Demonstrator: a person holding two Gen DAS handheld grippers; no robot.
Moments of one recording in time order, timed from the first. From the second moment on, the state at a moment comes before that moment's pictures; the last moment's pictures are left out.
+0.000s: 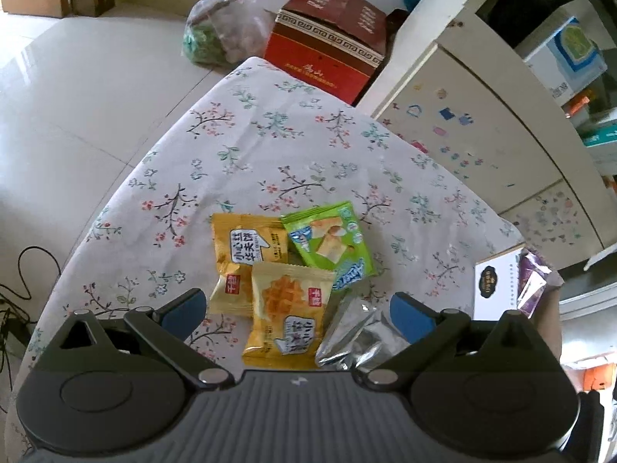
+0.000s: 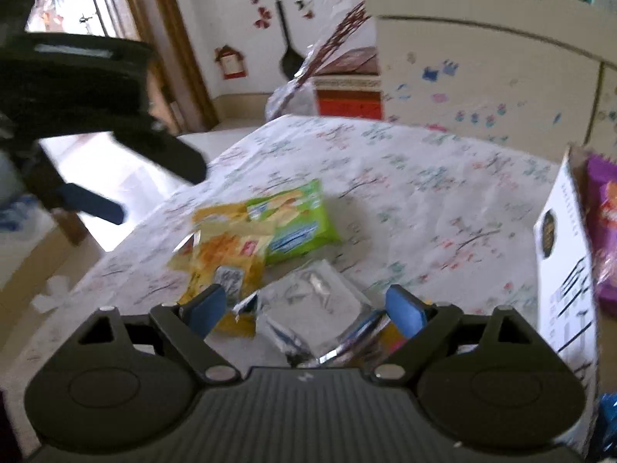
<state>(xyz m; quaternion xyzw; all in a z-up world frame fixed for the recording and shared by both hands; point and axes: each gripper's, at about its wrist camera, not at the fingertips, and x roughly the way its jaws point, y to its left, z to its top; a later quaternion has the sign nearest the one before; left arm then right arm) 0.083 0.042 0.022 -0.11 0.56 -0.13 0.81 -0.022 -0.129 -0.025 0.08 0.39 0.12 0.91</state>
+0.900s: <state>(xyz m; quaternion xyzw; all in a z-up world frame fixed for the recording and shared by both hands) 0.094 0.026 -0.045 -0.07 0.62 -0.08 0.78 -0.031 -0.092 -0.032 -0.05 0.41 0.12 0.90</state>
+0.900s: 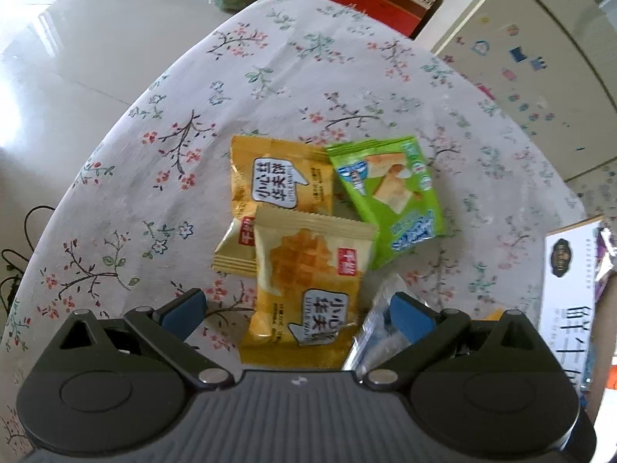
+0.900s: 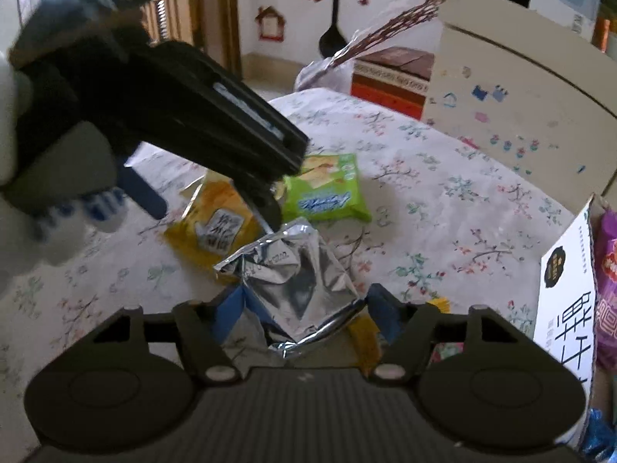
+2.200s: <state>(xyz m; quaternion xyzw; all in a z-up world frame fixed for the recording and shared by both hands) 0.075 0.010 -0.043 -0.04 0.60 -0.06 0.80 -0.032 -0.086 -0.050 -0.04 0.37 0.12 0.92</state>
